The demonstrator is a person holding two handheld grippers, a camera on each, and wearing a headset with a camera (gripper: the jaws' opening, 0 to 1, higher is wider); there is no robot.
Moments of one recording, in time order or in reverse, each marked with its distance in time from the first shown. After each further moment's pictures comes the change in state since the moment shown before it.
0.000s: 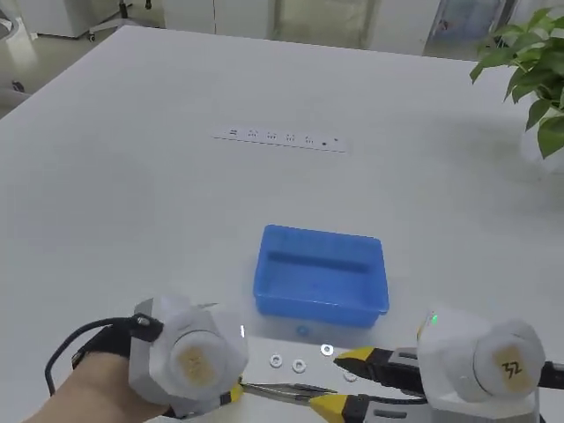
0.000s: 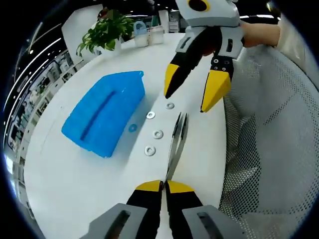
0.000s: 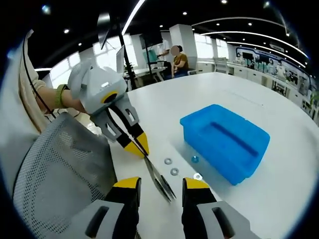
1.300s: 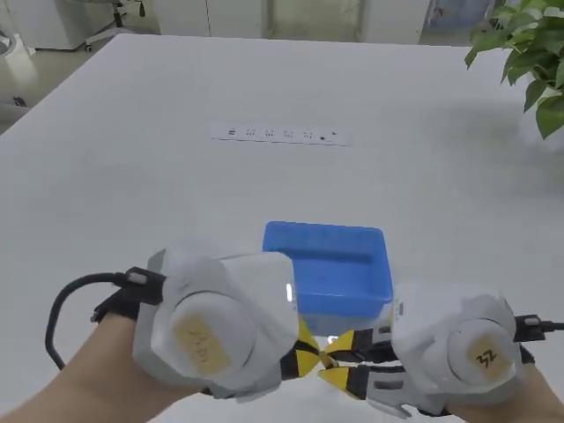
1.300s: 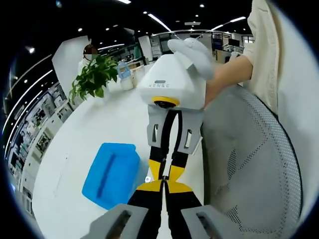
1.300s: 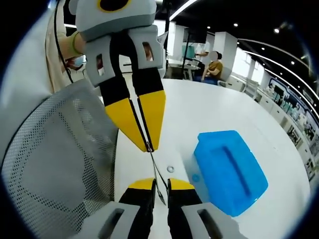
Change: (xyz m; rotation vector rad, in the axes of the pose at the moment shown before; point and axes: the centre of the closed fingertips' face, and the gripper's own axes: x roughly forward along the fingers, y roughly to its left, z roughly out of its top) left arm -0.062 -0.012 0.111 0.128 -0.252 -0.014; right arm 0.007 0.003 0.015 -0.382 0.079 0.063
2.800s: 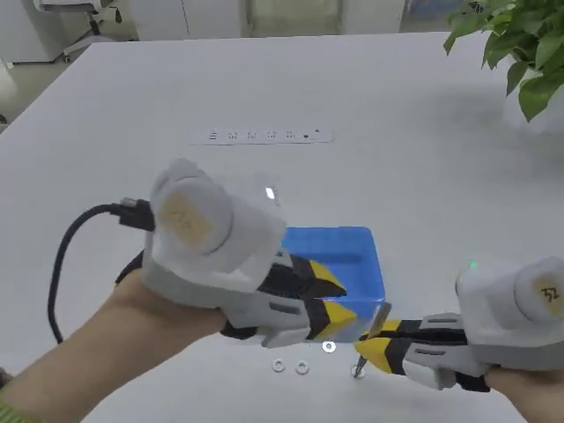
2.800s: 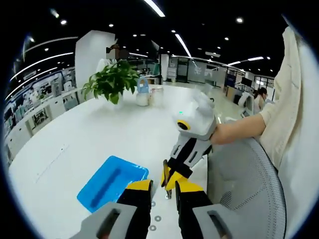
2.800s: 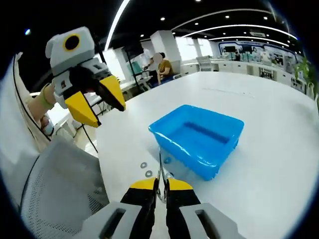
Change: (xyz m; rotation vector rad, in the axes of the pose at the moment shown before) left arm -0.012 0.047 0.032 -0.351 -0.232 -0.007; right arm -0.032 -0.047 -0.033 0.616 -0.208 -0.087
